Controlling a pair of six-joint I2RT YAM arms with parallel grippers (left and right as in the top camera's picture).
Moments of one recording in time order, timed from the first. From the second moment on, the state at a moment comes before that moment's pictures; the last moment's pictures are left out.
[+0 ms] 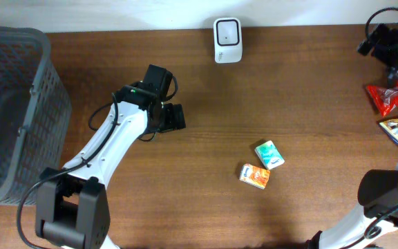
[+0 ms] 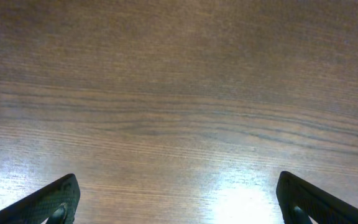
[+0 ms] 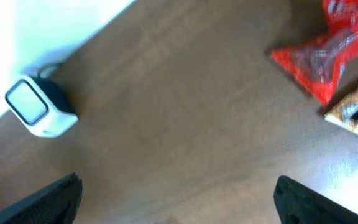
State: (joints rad) left arm -0.34 1.78 1.37 -0.92 -0.02 -0.51; right arm -0.38 1.92 2.22 -1.33 -0.20 0.29
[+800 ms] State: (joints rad) left arm -0.34 1.78 1.37 -0.89 -0.03 -0.51; right arm 0.25 1.95 1.48 -1.39 -0.12 0.08
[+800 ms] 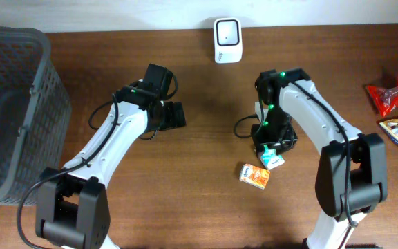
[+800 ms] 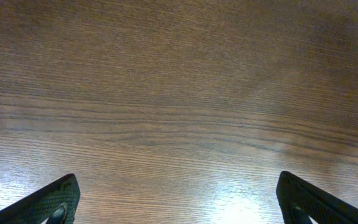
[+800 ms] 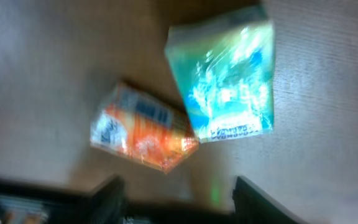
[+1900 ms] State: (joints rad) left arm -0.34 1.78 1.37 -0.89 -0.03 -0.51; right arm 0.30 1.94 1.46 -0.81 0.05 0.14
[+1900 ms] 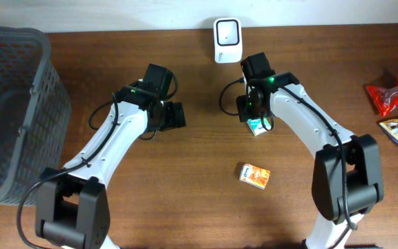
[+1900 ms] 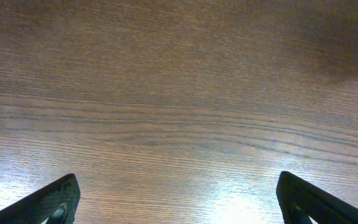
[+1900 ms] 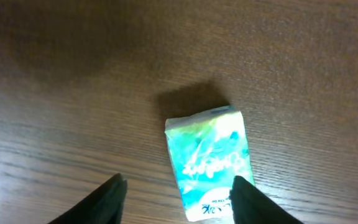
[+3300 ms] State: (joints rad) left arm -0.34 1.78 1.37 -0.89 -0.03 -0.51; right arm 0.47 2.04 1.48 -0.91 0.28 0.05
